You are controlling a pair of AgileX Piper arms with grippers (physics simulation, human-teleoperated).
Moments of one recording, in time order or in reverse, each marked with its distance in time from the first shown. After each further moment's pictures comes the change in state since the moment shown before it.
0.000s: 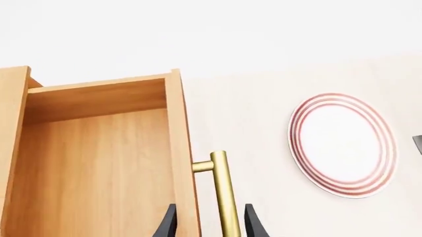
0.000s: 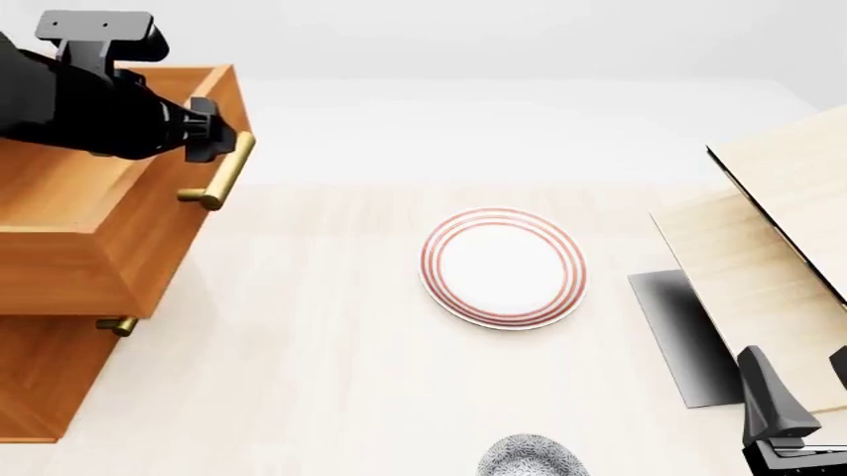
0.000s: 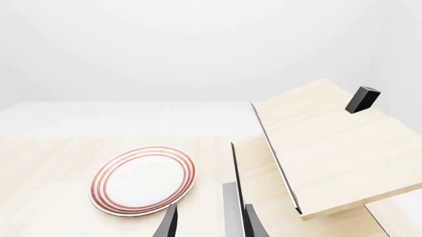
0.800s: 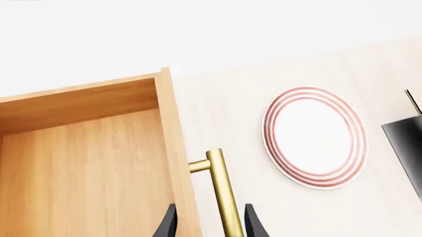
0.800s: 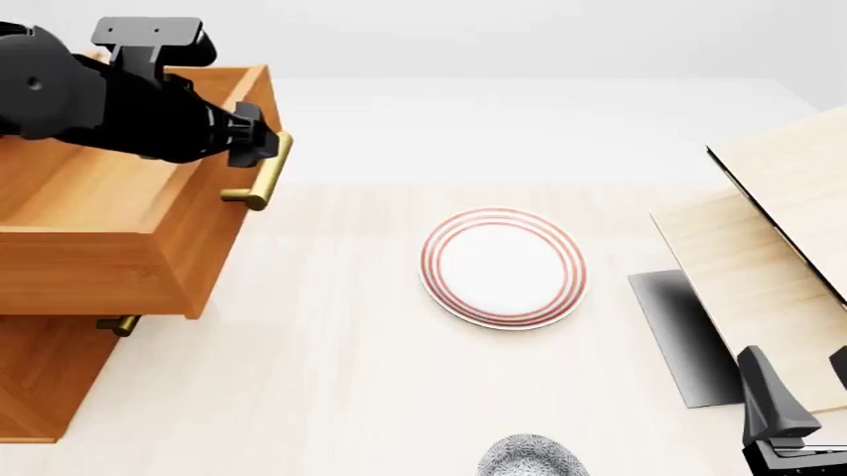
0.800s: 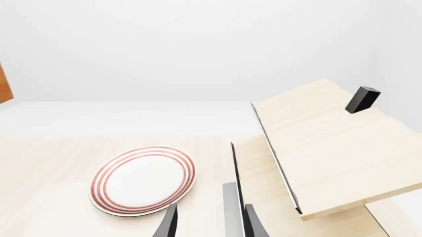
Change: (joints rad) left arm -0.105 0.036 -0.016 -0.013 -0.042; right arm 0.000 0.000 0.000 0.000 0.000
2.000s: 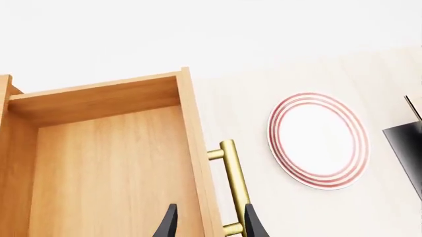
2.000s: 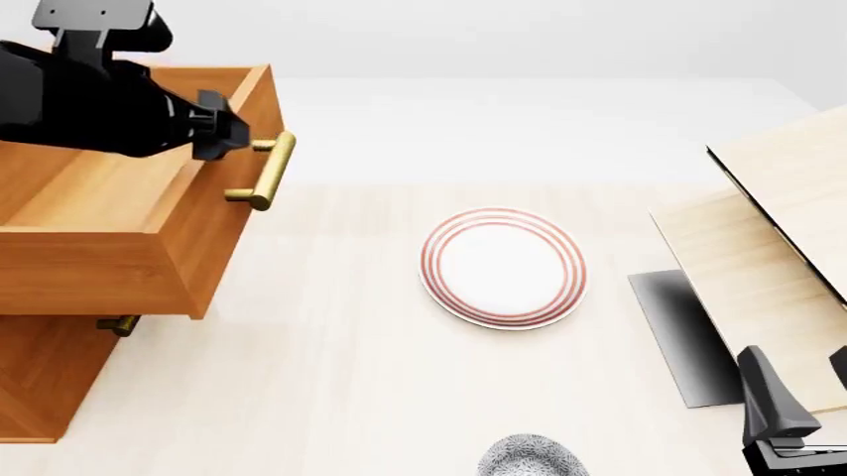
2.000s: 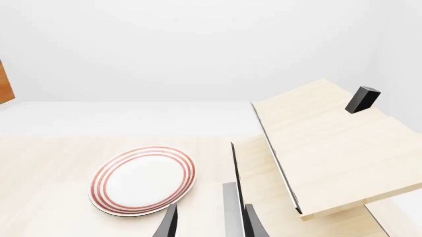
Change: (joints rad) left arm 0.037 -0.092 0.024 0.020 0.025; right arm 0.000 0.000 0.000 0.000 0.000
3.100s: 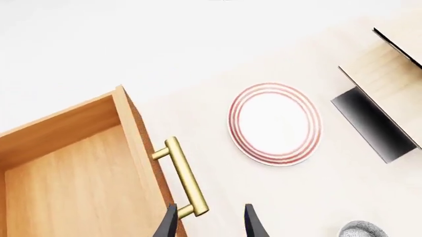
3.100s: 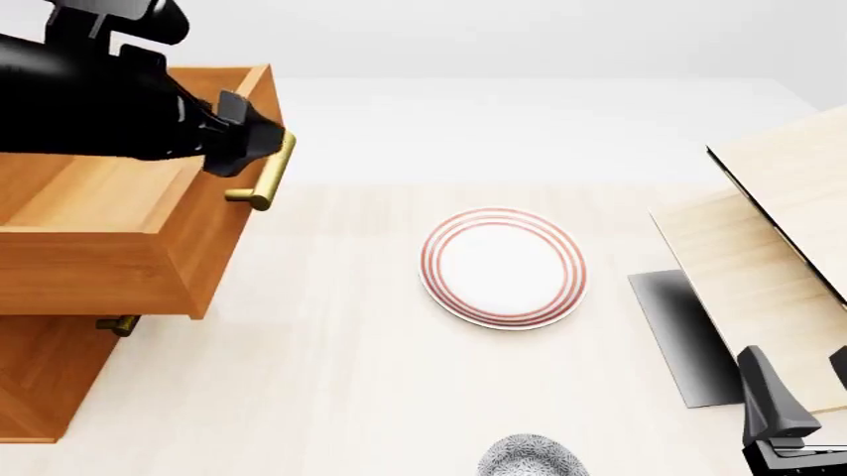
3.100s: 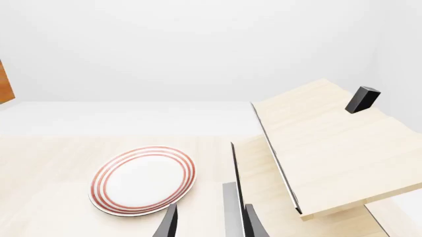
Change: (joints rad) left arm -0.185 -0.111 0.002 0.037 0.096; right arm 0.000 0.000 0.000 0.000 0.000
